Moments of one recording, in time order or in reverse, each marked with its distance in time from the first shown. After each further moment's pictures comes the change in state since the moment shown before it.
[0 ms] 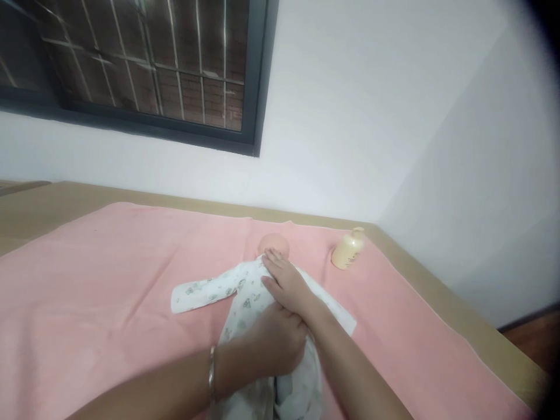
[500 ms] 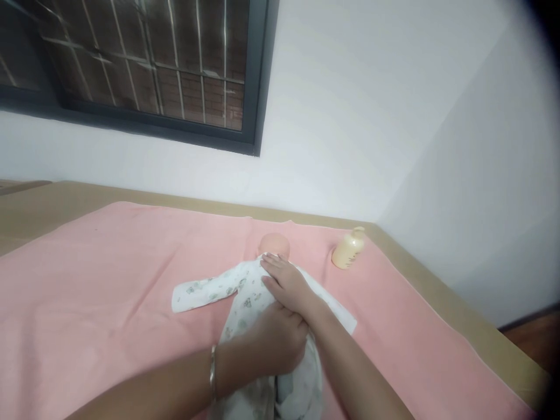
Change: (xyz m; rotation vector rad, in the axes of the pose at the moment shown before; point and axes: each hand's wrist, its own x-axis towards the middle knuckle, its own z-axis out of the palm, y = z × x) left_hand 0.003 0.001 -0.006 0.047 -0.038 0.009; right_hand -0.002 -0.003 -0.001 0.025 -0.015 -0.013
